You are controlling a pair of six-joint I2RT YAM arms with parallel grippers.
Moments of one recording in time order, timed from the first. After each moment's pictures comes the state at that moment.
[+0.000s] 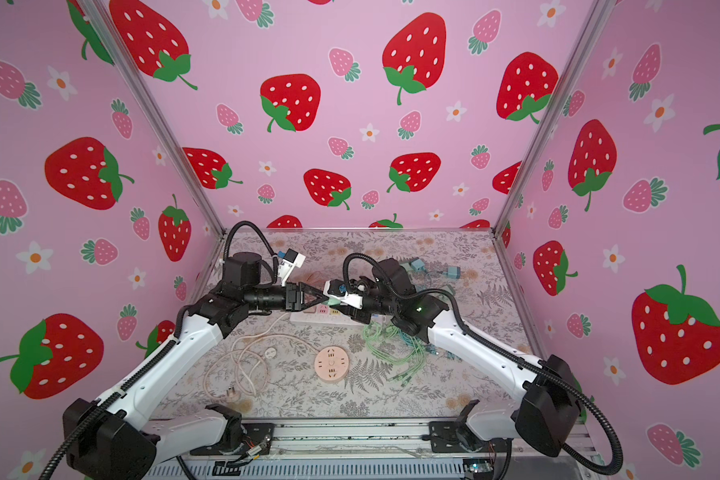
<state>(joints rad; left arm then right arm) -0.35 1.20 1.01 -0.37 0.91 -0.52 0.90 1.34 1.10 -0.18 -0.39 -0.60</state>
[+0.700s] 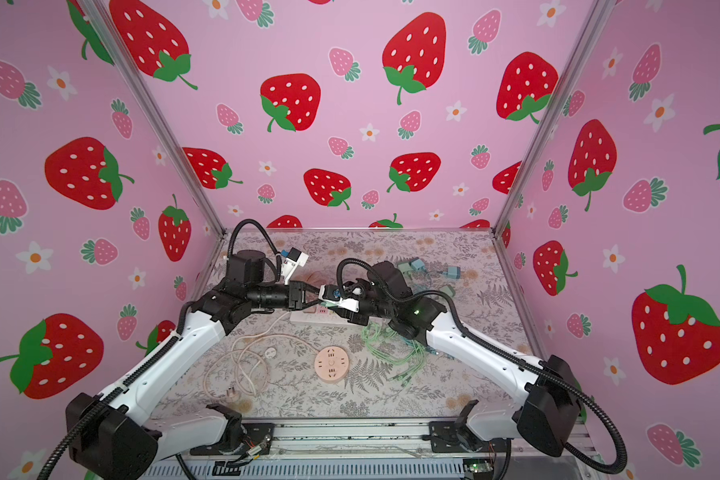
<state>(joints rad) -0.36 1.22 1.04 -0.39 0.90 -0.53 0.93 1.33 1.11 -0.20 -0.30 -0.64</state>
